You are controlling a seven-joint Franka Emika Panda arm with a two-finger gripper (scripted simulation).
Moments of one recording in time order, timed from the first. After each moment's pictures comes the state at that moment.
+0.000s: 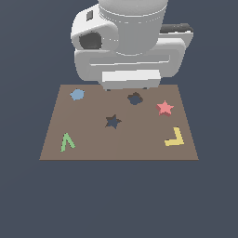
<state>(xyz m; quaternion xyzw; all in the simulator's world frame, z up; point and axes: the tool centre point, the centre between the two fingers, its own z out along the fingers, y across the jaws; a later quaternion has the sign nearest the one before) -0.004 0.019 0.174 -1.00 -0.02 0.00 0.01</state>
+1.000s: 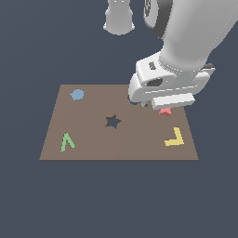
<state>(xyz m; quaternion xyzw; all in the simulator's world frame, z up) -0.020 0.128 0.084 -1.00 -0.08 0.00 0.00</state>
